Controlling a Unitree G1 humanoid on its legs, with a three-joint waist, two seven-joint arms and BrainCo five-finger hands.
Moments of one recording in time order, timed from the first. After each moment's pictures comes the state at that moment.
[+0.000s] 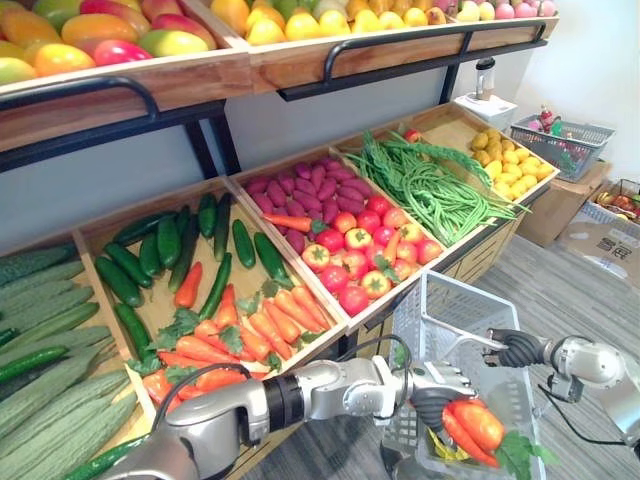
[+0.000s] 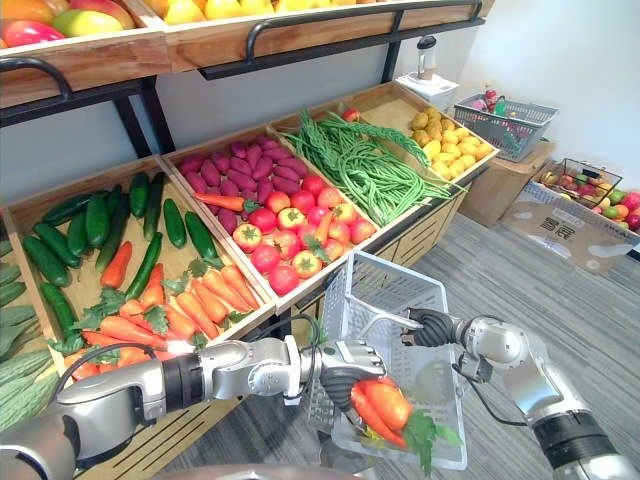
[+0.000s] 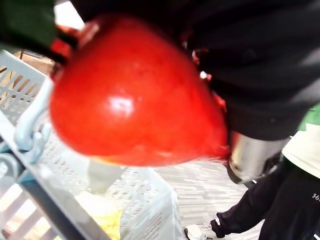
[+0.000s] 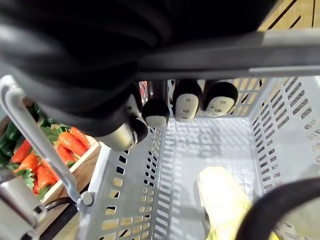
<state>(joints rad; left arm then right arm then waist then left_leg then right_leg) -0.66 0.31 -1.30 0.30 0.40 -0.36 0.01 -0.04 -0.82 0.13 0.14 -0.22 -0.14 0.70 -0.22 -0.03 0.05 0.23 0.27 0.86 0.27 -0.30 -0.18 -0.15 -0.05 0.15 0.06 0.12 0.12</state>
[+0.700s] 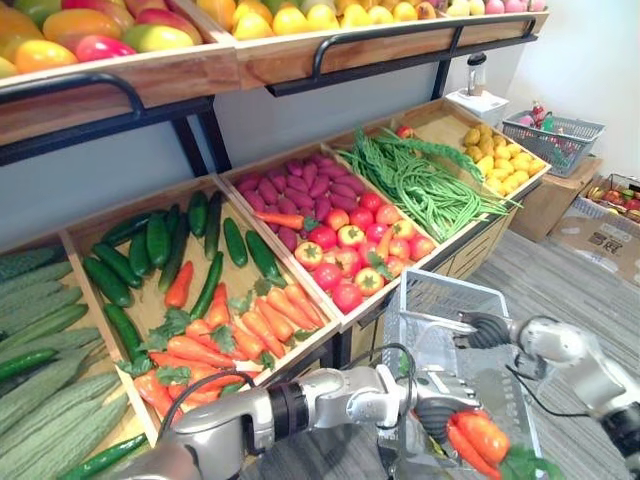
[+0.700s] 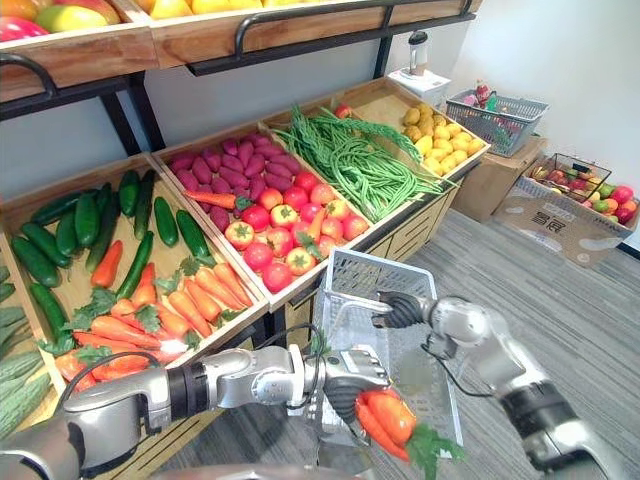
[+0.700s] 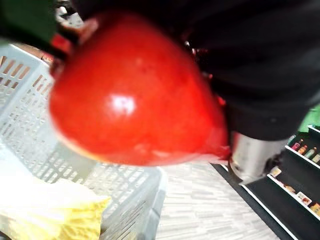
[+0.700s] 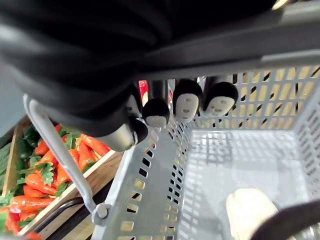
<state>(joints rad) -0.61 0.28 -1.26 0.33 0.39 -0.40 -0.01 -0.25 -0.74 0.33 0.23 -0.24 -0.13 0.60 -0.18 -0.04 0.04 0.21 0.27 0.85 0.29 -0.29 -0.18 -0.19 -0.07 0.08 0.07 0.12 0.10</state>
